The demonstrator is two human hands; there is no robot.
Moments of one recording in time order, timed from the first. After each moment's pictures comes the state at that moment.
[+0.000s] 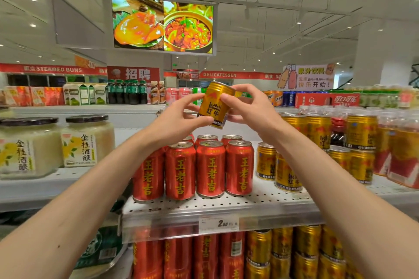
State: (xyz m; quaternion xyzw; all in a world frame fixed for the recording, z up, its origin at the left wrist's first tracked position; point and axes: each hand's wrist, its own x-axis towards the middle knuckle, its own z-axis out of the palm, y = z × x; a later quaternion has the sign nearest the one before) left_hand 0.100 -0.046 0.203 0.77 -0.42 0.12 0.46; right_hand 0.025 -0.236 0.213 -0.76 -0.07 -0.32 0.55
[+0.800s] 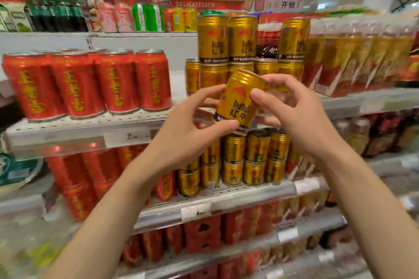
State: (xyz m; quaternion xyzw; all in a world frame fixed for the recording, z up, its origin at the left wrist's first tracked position) left_hand -0.062 -0.180 0.053 0.71 -0.47 0.04 0.52; right_hand -0.176 -0.355 0.070 -0.75 0.05 -0.34 0.56
